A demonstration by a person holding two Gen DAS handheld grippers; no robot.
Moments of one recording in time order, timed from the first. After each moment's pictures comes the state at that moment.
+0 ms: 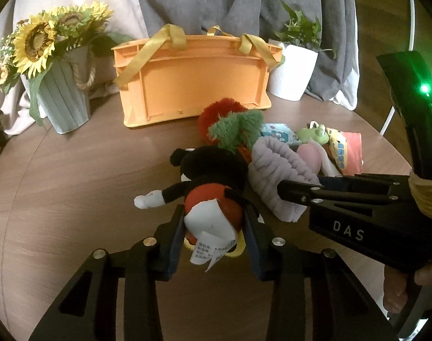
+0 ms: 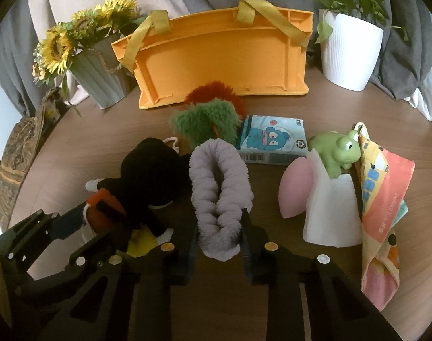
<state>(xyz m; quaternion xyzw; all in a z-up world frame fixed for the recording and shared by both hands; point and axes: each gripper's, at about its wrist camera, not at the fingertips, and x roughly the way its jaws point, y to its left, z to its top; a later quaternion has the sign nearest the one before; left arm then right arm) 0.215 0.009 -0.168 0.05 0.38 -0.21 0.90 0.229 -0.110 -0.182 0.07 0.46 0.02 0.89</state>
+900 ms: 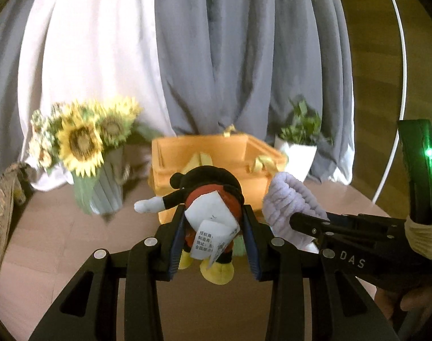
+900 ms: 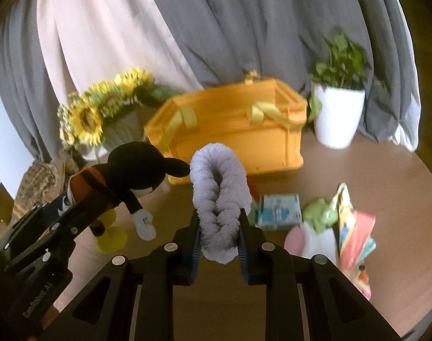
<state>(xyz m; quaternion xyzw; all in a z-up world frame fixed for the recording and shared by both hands) 0.215 0.049 -0.041 0.01 0.22 -0.20 0.95 0.213 -0.094 -0.075 0.09 0.33 0.01 0.94</state>
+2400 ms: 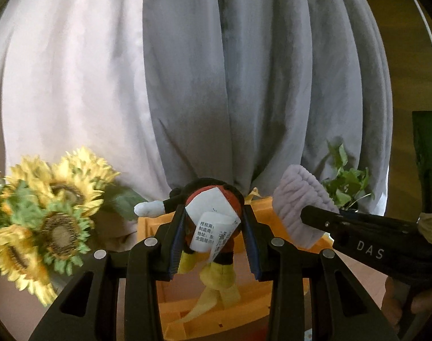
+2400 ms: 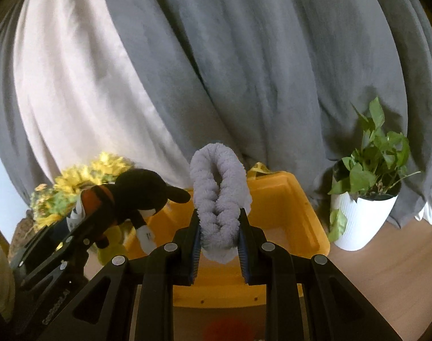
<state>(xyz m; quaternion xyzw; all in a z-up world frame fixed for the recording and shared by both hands) 0.409 0.008 -0.013 0.00 0.17 -0.20 0.97 0.383 -0.143 -0.021 0.11 0.25 0.00 0.96</state>
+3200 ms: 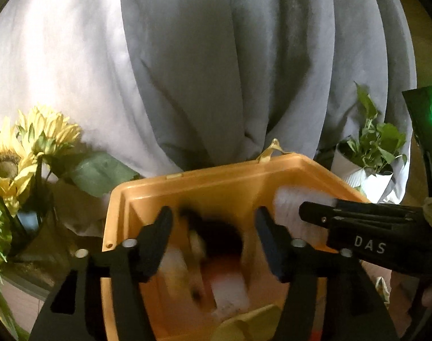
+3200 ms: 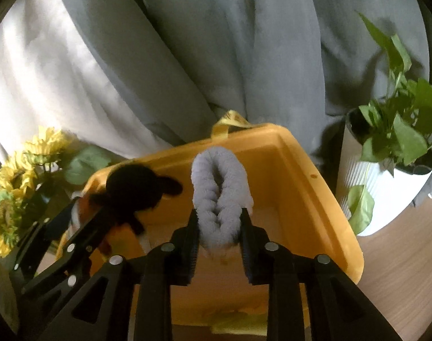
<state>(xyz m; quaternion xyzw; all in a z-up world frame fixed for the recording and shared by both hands) 0.487 -0.025 -0.076 0.04 0.25 -0.21 0.95 0.466 -0.170 -0.090 0.13 0.35 -0.05 0.93</state>
